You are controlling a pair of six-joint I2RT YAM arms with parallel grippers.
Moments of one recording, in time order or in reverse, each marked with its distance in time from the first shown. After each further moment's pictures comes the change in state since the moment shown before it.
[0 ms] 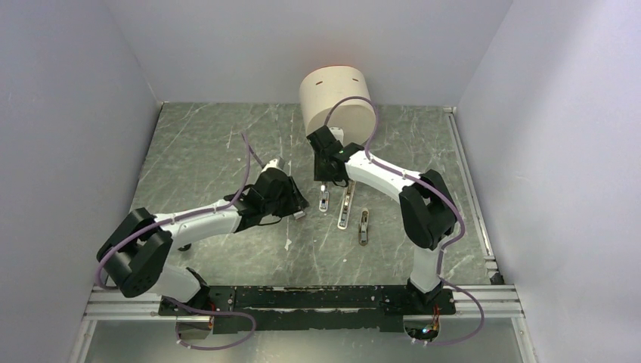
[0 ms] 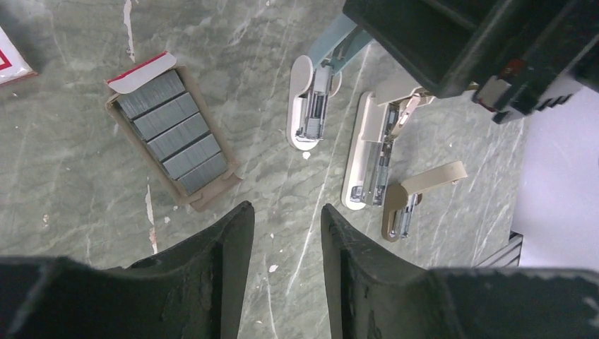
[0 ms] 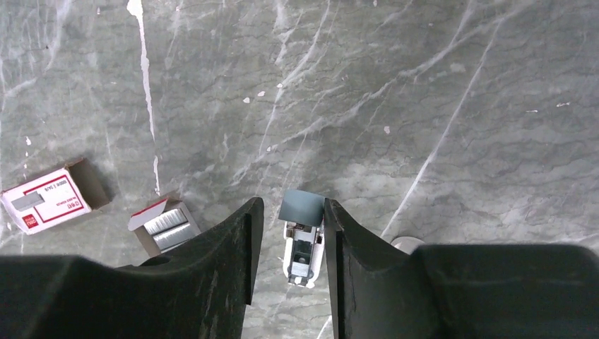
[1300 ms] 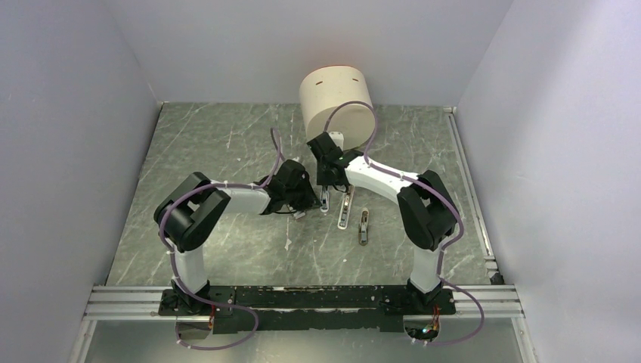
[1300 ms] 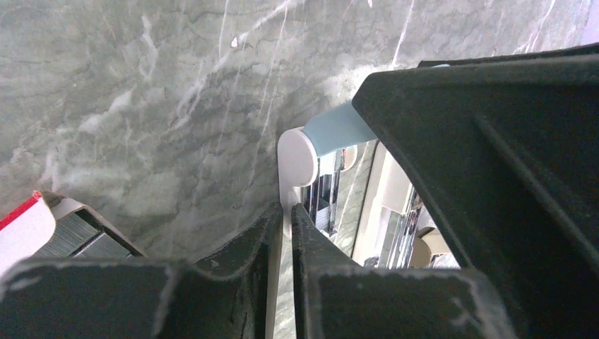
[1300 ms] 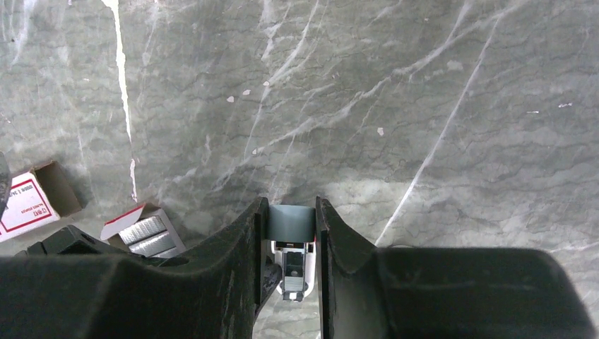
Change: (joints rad) left arm 0.047 0.443 0.193 0.173 0.195 0.035; right arm 0.012 -0.006 -0.078 0.081 0.035 -0.013
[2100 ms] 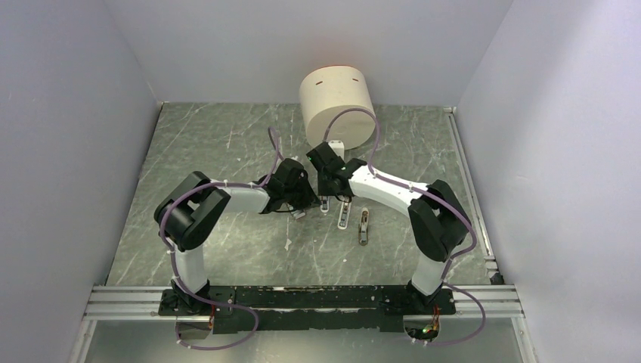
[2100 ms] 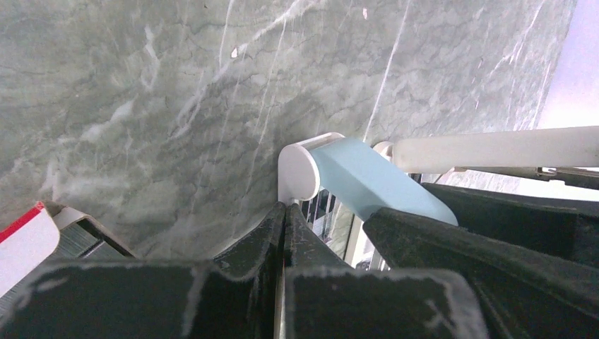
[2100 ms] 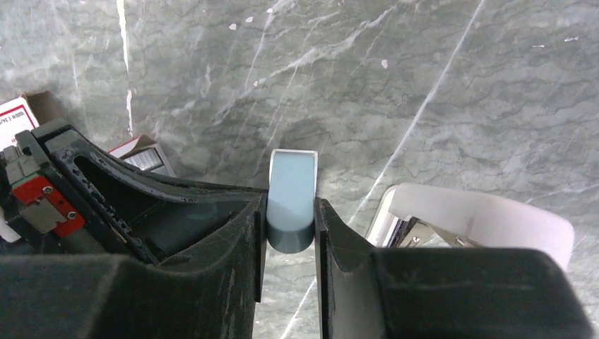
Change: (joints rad) left arm 0.006 0.008 0.000 0.021 0.021 -0.025; right arm 0.060 -0.115 -0.103 -0.037 0.006 0.026
